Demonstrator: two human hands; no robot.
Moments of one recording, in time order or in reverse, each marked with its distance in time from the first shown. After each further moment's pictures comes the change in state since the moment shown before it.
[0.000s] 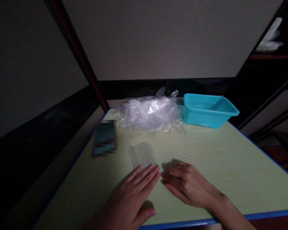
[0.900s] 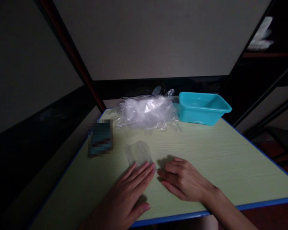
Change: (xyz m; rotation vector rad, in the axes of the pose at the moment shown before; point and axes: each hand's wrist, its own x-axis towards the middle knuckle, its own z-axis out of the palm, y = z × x) left_hand -0.002 -0.002 0.002 -0.009 0.017 0.013; right_hand -0.004 0.003 0.001 -0.045 0.023 -0.023
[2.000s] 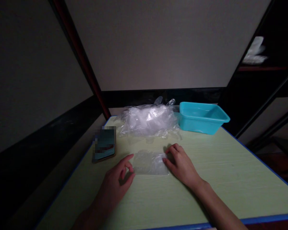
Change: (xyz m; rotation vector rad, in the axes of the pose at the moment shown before) left_hand 0.009 -0.029 0.001 -0.312 0.638 -0.429; right_hand 0.020 0.039 0.018 0.253 0.198 0.591
